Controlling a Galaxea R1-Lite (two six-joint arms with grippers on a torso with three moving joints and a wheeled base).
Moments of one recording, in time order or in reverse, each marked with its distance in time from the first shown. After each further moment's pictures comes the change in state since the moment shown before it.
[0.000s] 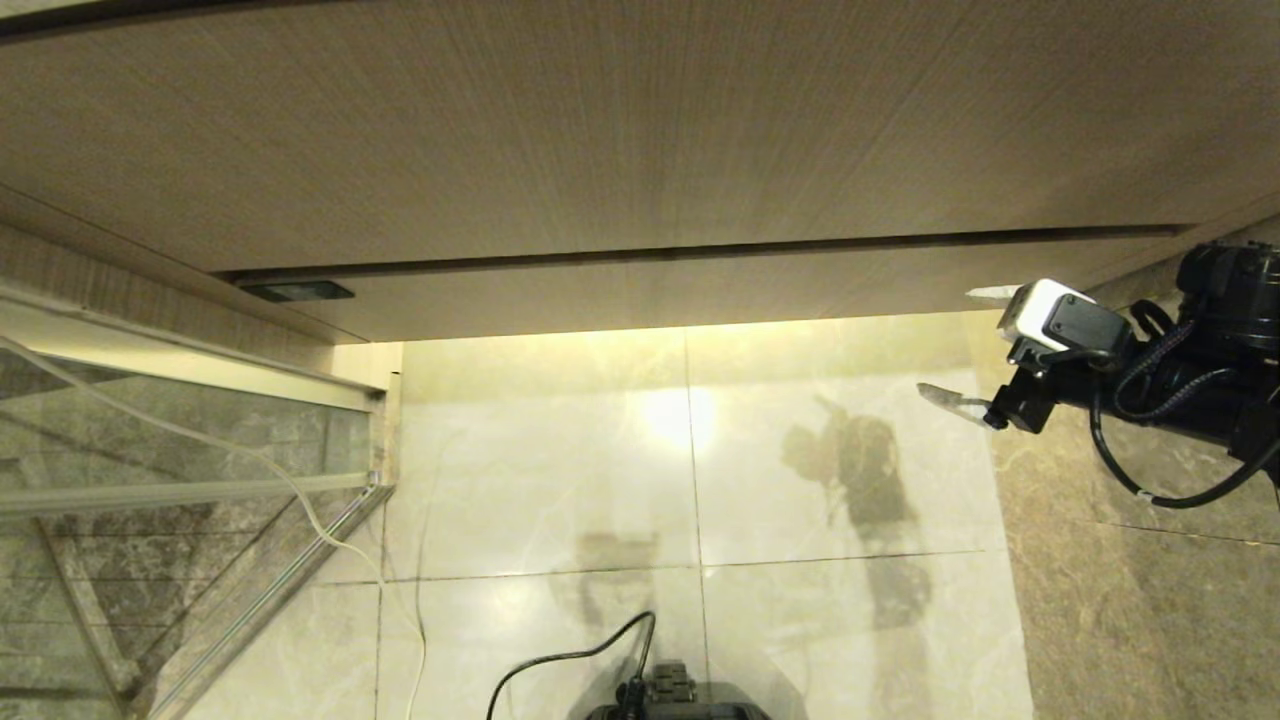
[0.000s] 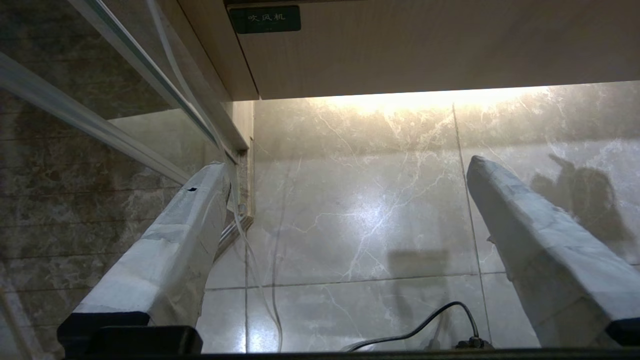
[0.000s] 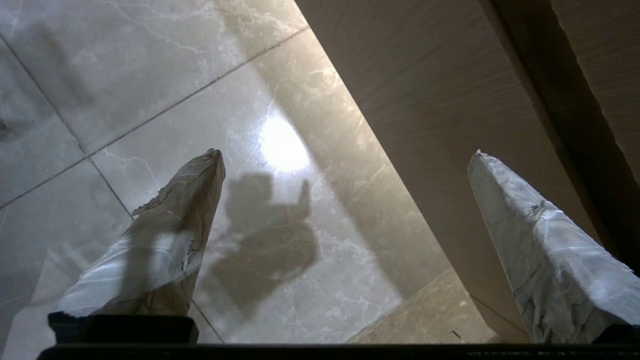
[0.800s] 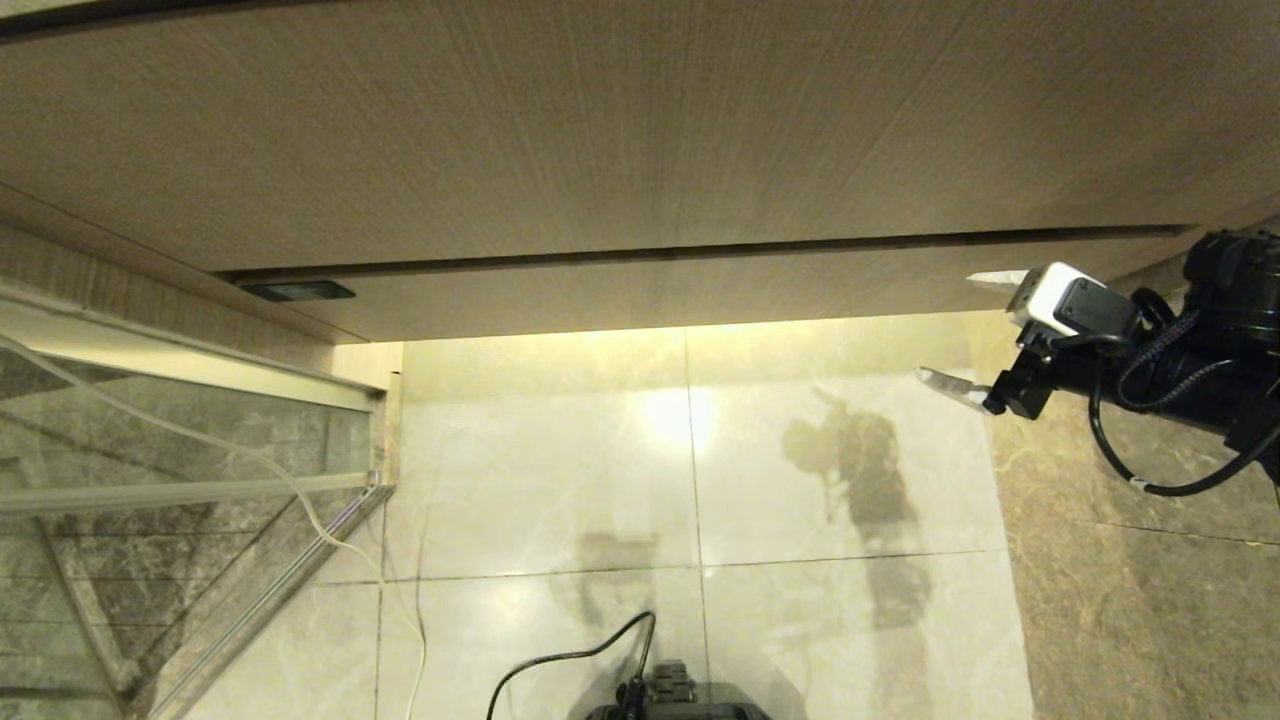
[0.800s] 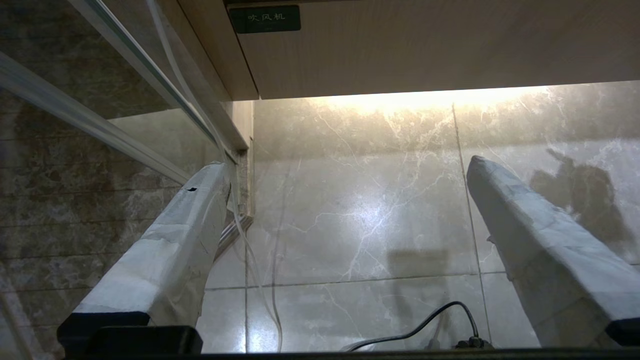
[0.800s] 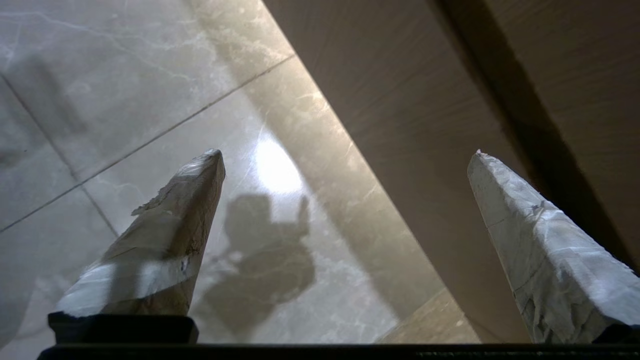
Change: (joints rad) left arm 0.000 0.000 0.000 0.000 0.000 0.000; right arm -0.006 0.012 -0.020 -0.056 0.039 0.043
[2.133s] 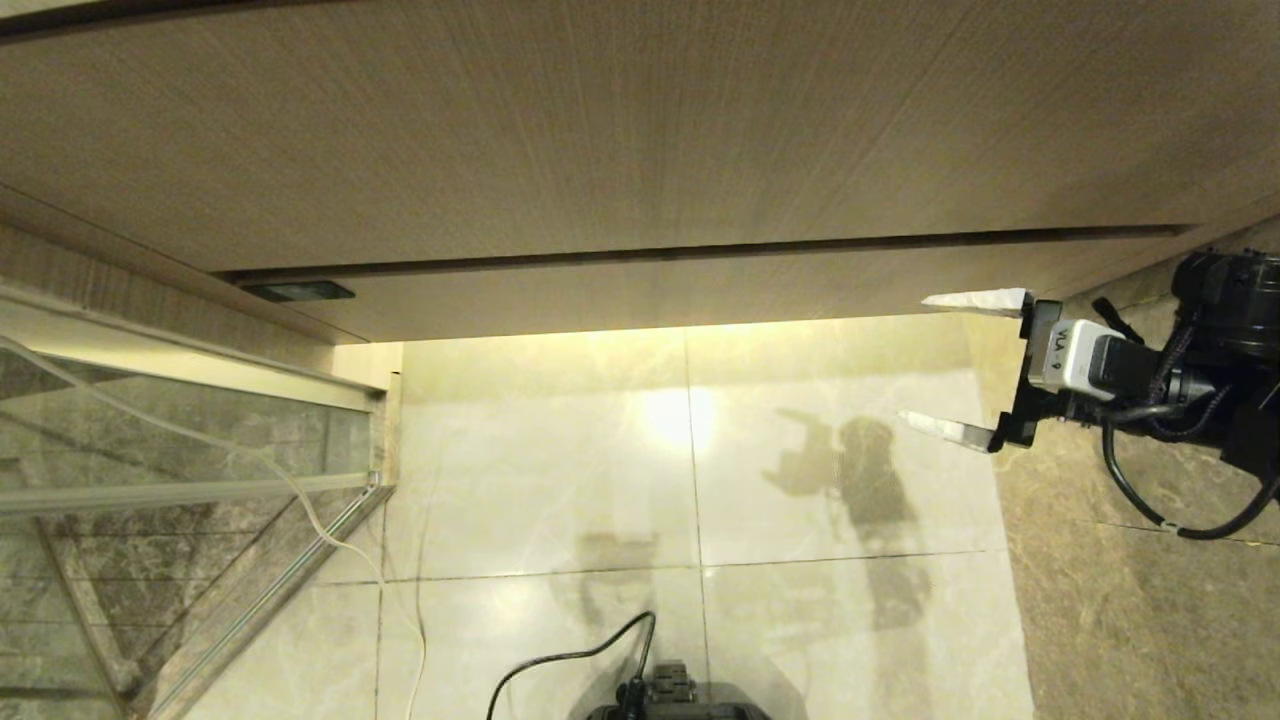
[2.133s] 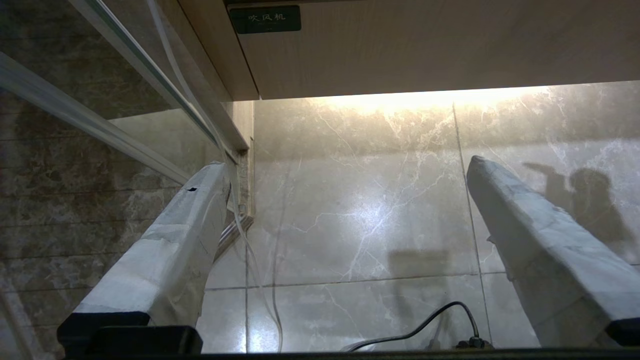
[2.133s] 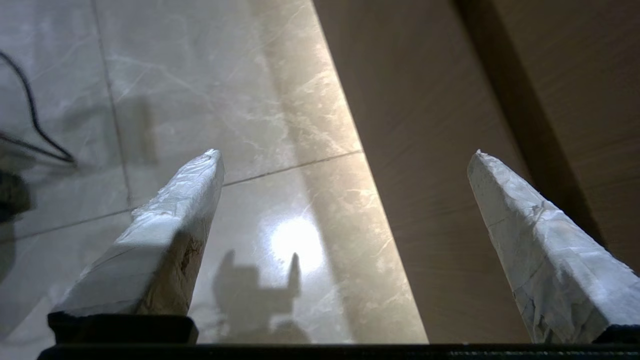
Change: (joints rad) left arm 0.000 0.000 0.000 0.000 0.000 0.000; right arm 0.005 0.001 0.034 0.040 0.348 -0.225
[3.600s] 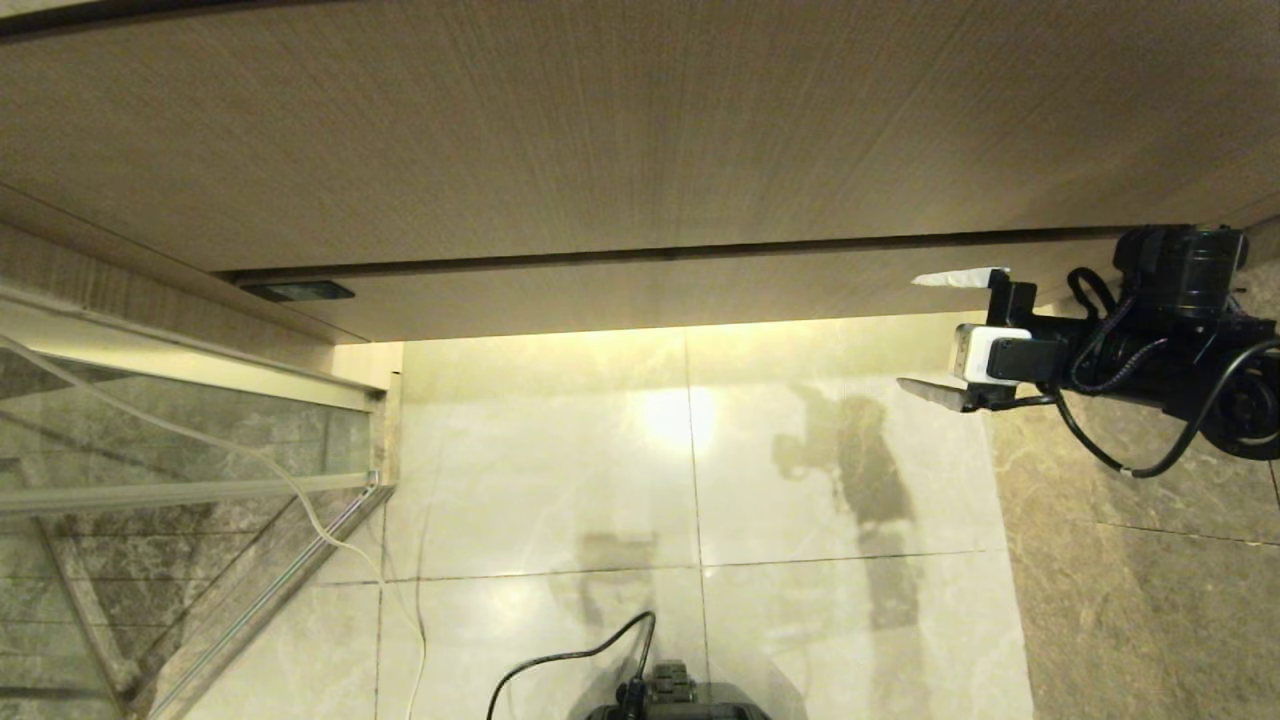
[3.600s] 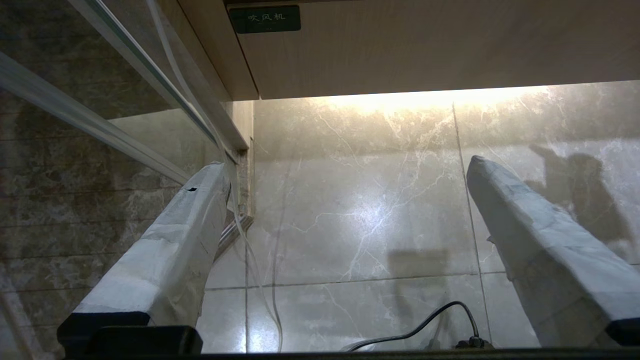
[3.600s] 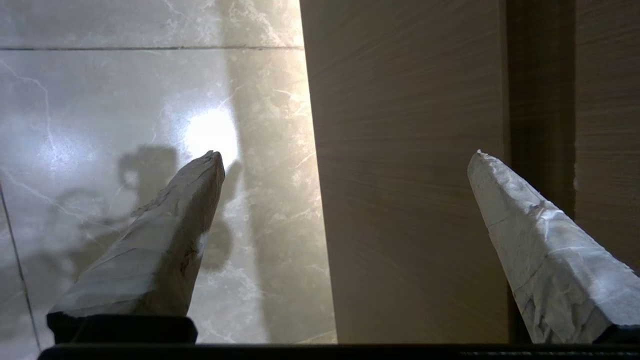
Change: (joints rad) left arm 0.000 0.000 0.000 0.000 0.000 0.000; right arm 0.010 0.116 -0.200 0.104 -0.298 -0.311
